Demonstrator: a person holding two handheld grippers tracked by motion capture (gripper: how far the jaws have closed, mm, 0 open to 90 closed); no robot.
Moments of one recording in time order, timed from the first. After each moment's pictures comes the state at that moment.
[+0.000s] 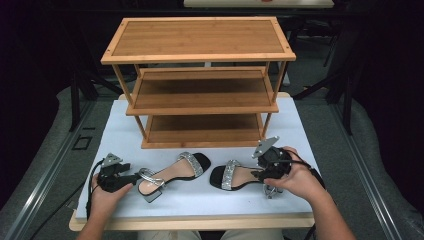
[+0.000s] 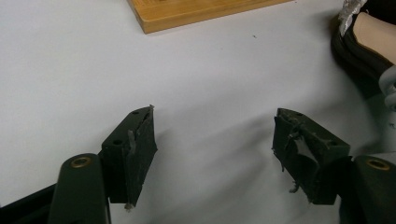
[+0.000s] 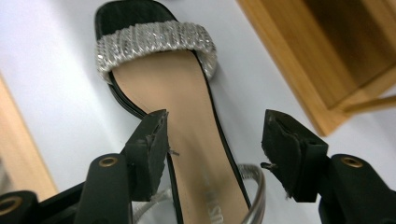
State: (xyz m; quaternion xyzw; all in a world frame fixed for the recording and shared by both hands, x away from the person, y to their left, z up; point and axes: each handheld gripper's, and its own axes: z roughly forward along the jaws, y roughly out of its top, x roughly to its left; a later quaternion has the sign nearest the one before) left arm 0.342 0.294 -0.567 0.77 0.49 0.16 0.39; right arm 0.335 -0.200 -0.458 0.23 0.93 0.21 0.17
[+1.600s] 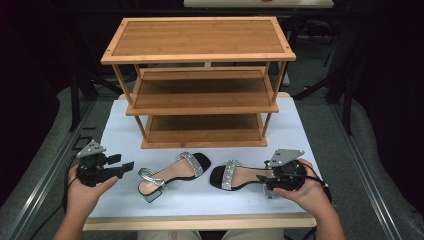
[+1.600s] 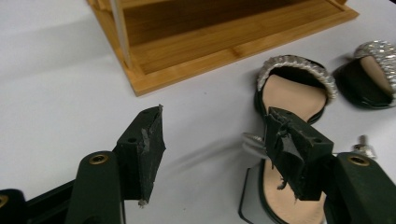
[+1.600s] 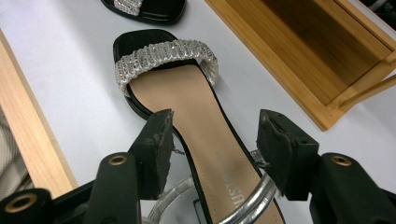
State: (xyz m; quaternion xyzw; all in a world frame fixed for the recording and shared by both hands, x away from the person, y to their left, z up) left arm 0.317 0.295 -0.464 0.77 0.46 0.15 0.41; right arm 0.301 -0.229 -0.464 0.26 0.89 0.31 0.19
